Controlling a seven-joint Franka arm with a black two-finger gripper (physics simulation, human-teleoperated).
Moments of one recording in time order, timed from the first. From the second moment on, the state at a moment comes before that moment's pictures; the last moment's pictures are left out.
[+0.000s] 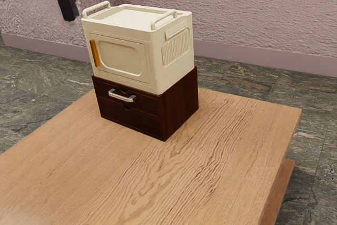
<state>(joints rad) -0.05 0.06 0.14 -1.23 0.01 1.39 0.92</state>
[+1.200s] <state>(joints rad) 0.01 -0.09 0.23 -1.97 0.04 2.04 1.52</state>
